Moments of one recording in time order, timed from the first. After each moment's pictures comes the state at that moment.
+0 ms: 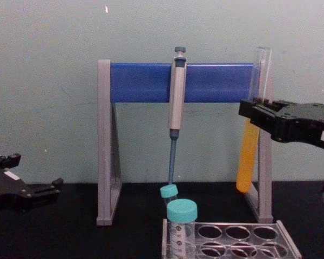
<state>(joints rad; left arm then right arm) -0.20 0.60 0.45 -1.41 -0.25 -0.12 0.03 0.19 0.43 -0.34 -1.62 0.45 -0.03 0.38</state>
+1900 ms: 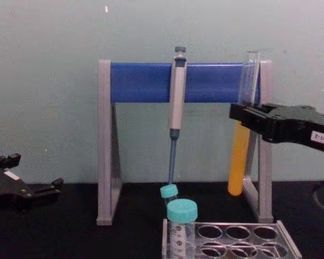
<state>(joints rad) -0.20 0.60 0.45 -1.41 -0.25 -0.12 0.03 0.24 0.43 -0.37 -1.58 0.49 0.00 0.42</state>
